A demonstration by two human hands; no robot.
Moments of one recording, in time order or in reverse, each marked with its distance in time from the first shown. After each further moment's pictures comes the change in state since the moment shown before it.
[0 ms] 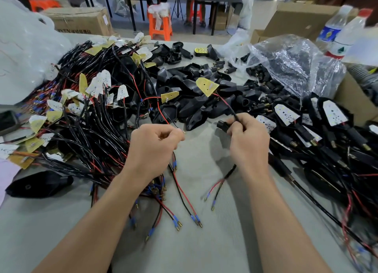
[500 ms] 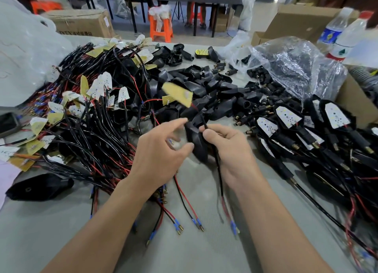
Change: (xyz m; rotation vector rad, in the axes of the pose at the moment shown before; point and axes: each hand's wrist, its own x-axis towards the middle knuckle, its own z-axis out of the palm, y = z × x) left_hand -0.006 0.003 0.007 0.217 0.016 0.106; right_hand -0.023 -0.021 0.018 0.675 -0.415 0.344
